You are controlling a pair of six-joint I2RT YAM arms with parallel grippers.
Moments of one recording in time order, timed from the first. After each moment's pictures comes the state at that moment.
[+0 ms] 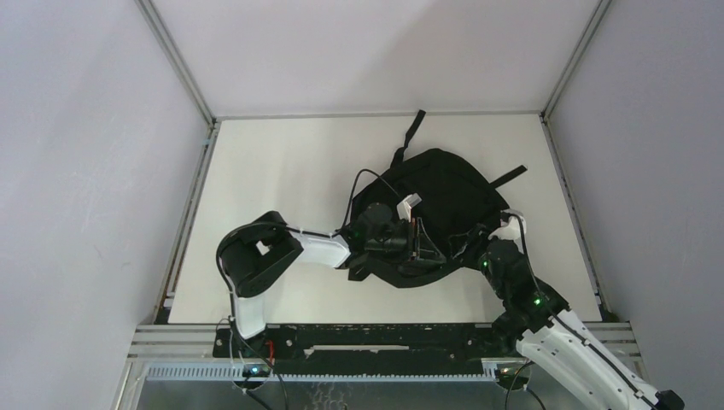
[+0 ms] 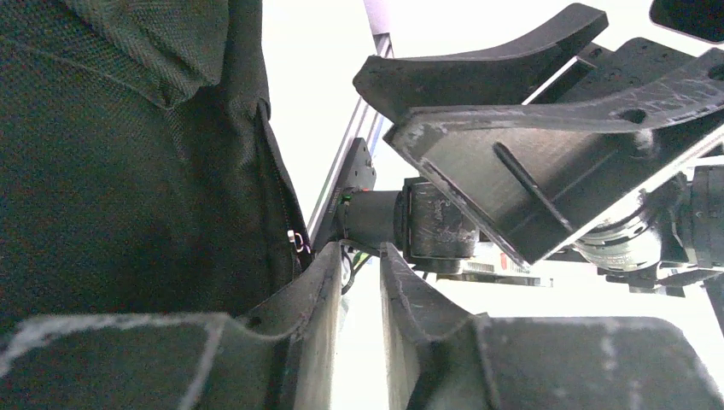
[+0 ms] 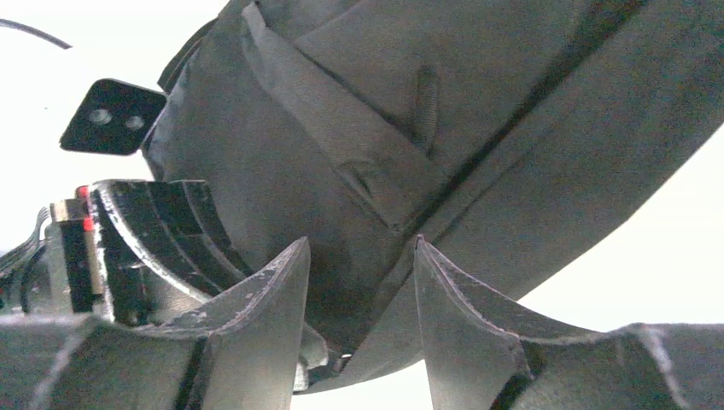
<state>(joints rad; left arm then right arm) -0.95 1.88 0.90 0.72 0.57 -1.14 0.62 0.41 0.35 -0.40 0.34 0.74</state>
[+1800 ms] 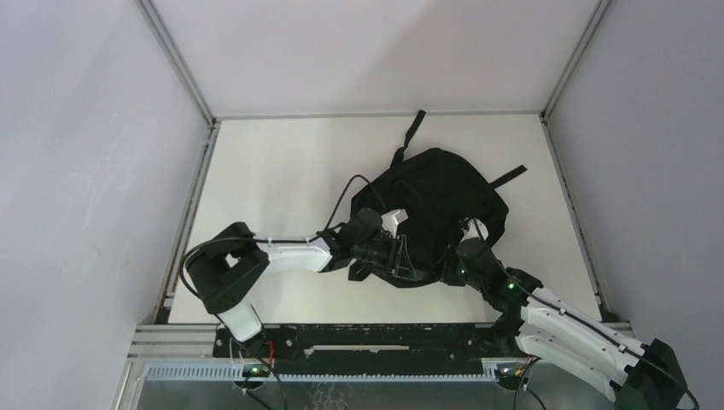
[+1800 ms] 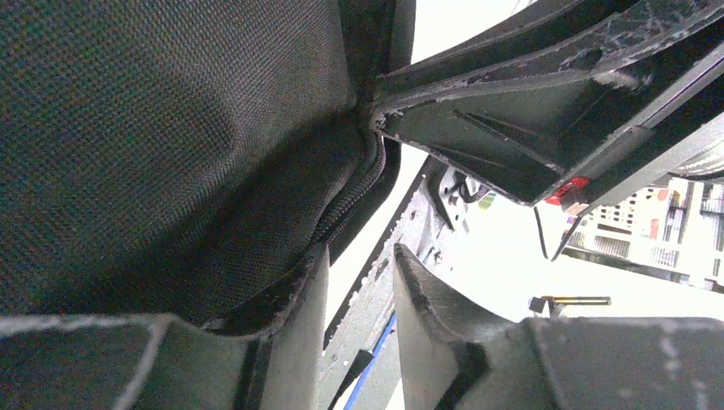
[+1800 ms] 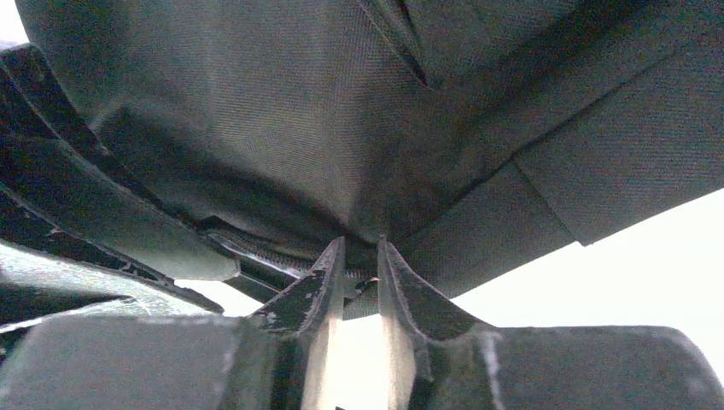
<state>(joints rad) -0.94 1.67 0.80 0.24 0.51 -0.79 0.72 0.69 0.33 -0.40 0.14 0.76</state>
